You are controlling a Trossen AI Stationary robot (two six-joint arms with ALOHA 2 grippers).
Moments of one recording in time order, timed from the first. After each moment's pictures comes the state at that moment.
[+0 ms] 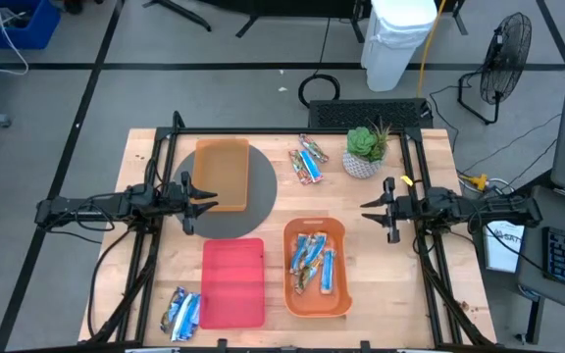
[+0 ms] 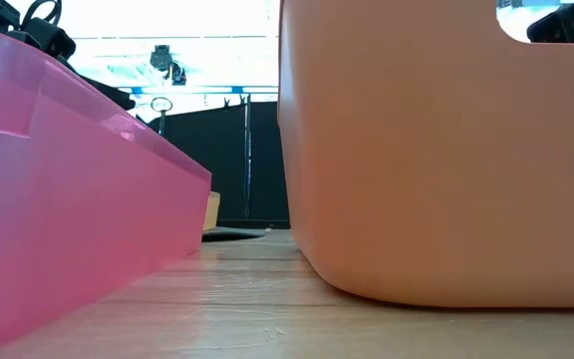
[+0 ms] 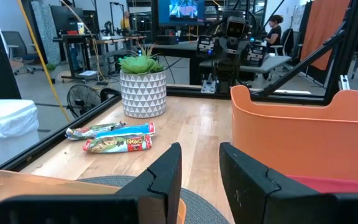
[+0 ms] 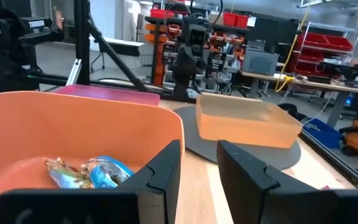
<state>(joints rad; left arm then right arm) 0.04 0.11 0.01 0.08 -0.11 -0.02 0.03 0.08 0.02 0.07 0.02 -0.13</state>
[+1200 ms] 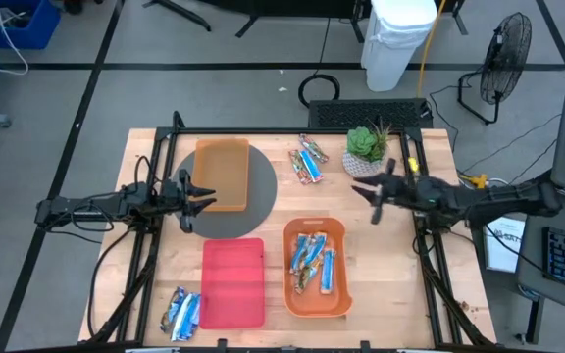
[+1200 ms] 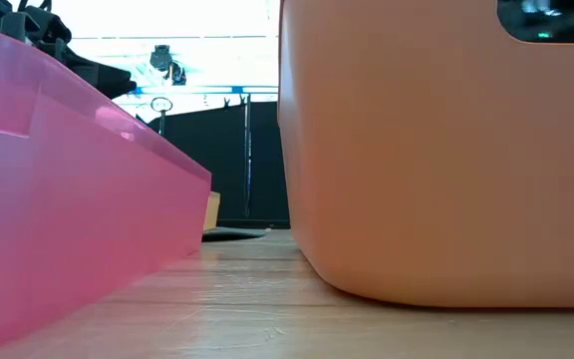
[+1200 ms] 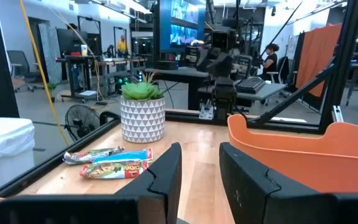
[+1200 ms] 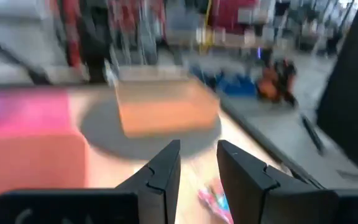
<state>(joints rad) 0.04 0.11 0.01 0.19 -0.11 -0.03 0.00 0.61 0.35 0.10 0.36 -0.05</state>
